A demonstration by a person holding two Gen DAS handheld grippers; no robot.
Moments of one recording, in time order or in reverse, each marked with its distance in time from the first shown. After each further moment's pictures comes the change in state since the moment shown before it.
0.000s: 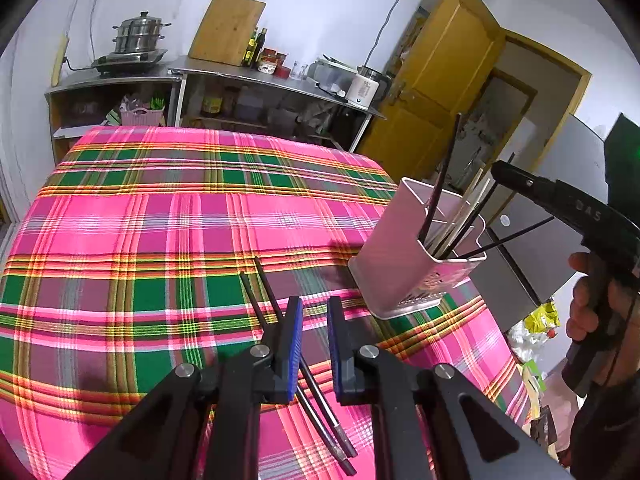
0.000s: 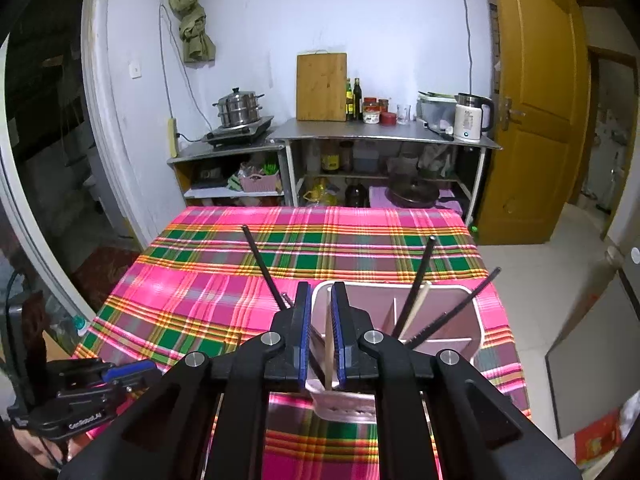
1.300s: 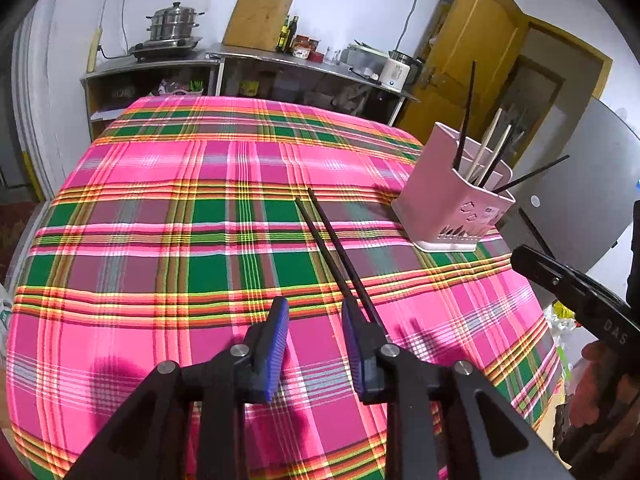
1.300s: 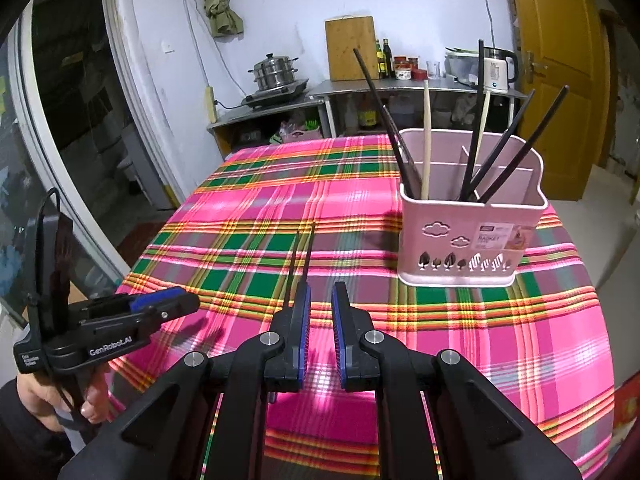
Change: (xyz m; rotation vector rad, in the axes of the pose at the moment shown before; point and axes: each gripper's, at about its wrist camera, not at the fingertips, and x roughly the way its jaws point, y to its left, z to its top) left arm -0.024 0.019 -0.071 -0.019 0.050 0.135; right arm -0.023 0.053 -0.125 0.036 0.117 0.141
